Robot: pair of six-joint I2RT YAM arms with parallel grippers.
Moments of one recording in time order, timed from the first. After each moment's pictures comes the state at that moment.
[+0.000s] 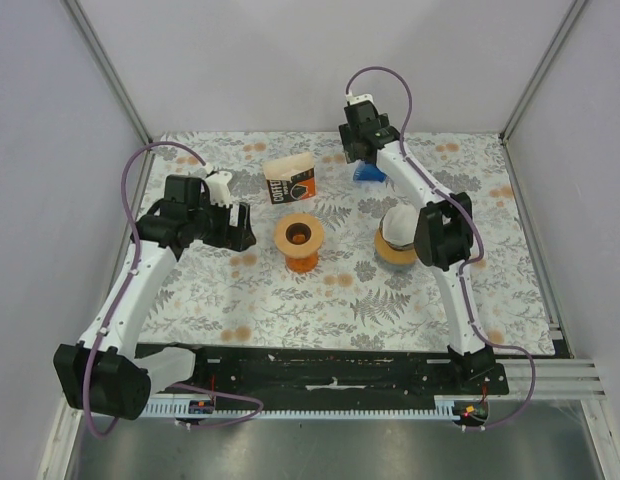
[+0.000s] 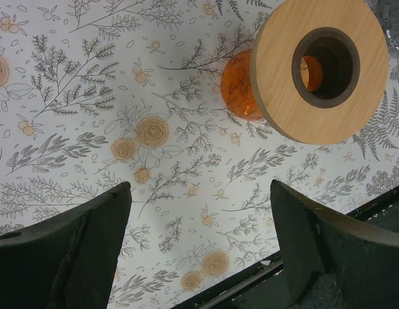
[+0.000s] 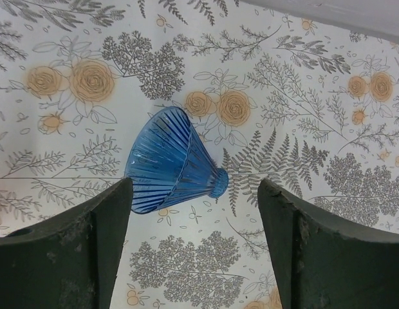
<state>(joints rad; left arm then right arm) -0.17 1.16 1.08 -0.76 0.32 0.04 0.41 2.38 2.30 -0.64 0.45 0.04</state>
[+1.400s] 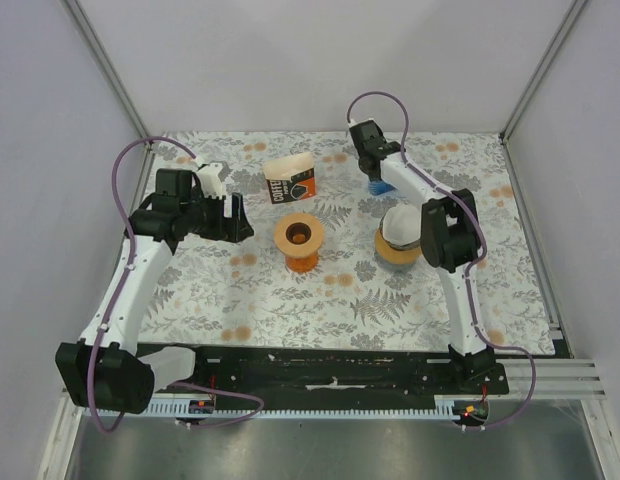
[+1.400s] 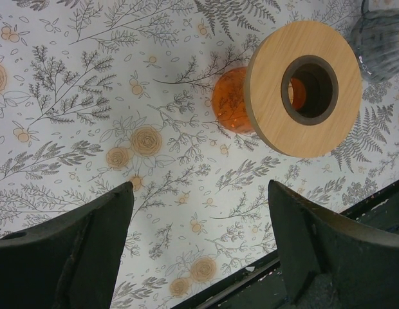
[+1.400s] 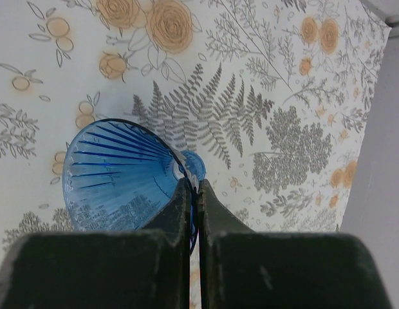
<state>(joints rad) -0.11 1.19 1.13 -0.76 0.40 0.00 0.39 2.35 2.06 -0.60 0.62 -0.18</state>
